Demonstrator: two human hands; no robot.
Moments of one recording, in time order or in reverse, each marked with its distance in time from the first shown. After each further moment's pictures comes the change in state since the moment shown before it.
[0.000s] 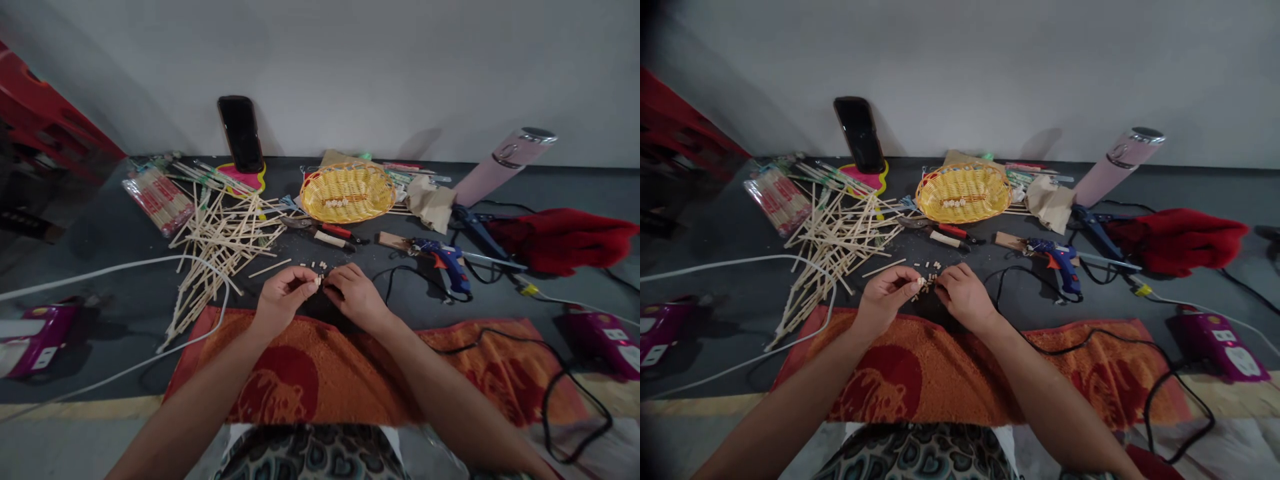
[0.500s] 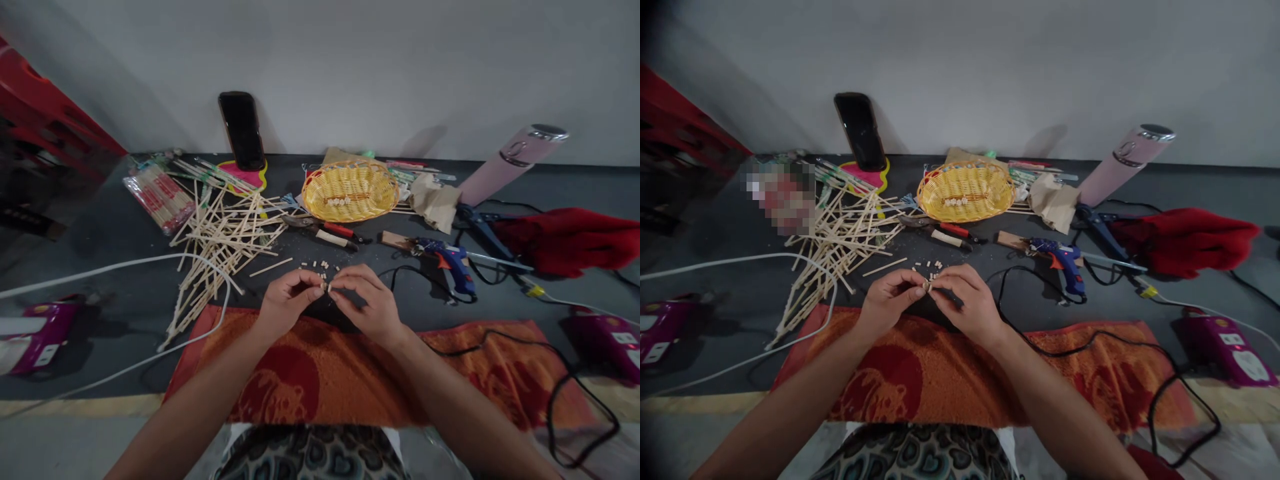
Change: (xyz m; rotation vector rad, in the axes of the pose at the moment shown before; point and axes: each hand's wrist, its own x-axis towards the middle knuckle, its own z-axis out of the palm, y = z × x) left_hand -0.001 0.003 0.002 0.055 -0.067 0.023; right_hand -0.006 -0.028 -0.028 0.319 0.351 -0.044
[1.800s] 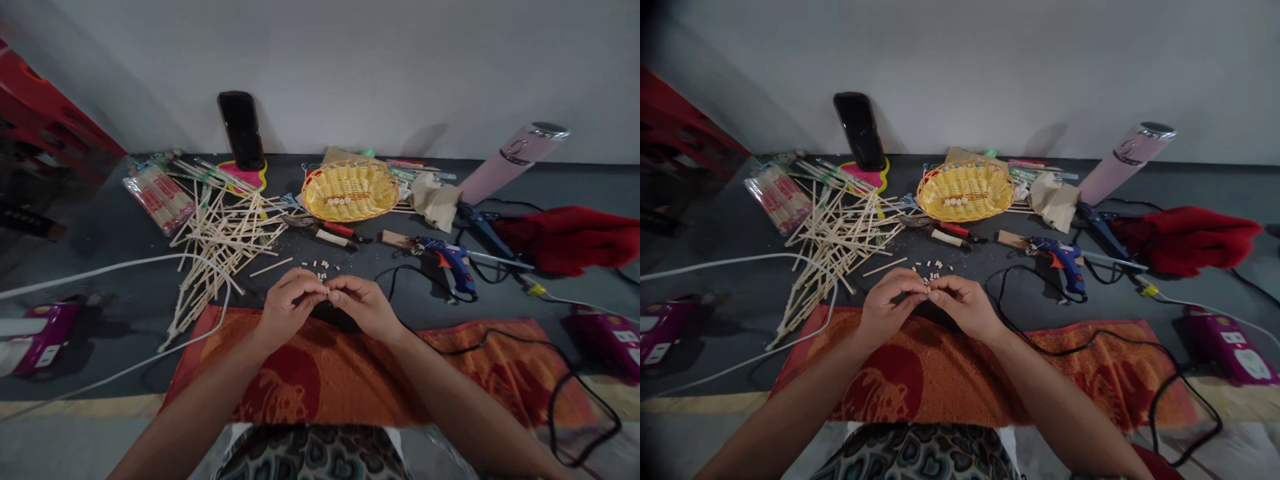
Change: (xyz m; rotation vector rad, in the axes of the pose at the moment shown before) left_hand -0.004 0.004 -0.001 0.397 0.019 0.491; right_hand -0.003 0.000 0.009 0.642 -0.176 0.573
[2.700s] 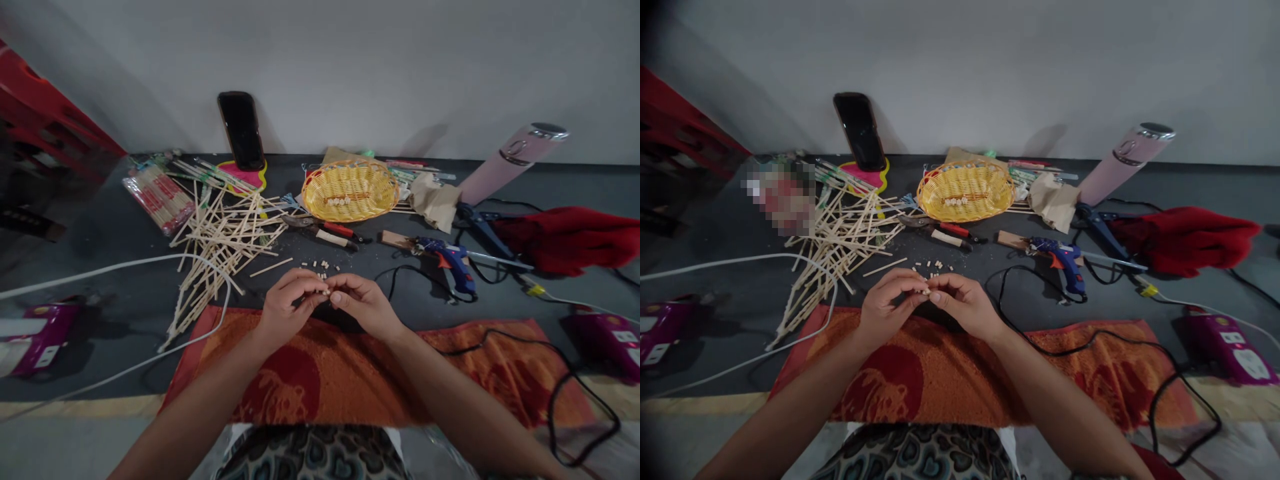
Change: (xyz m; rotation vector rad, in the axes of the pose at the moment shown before) left_hand 0.000 0.002 -0.001 0.049 0.013 0.000; right_hand 0.001 0.002 -0.001 0.124 -0.012 0.038
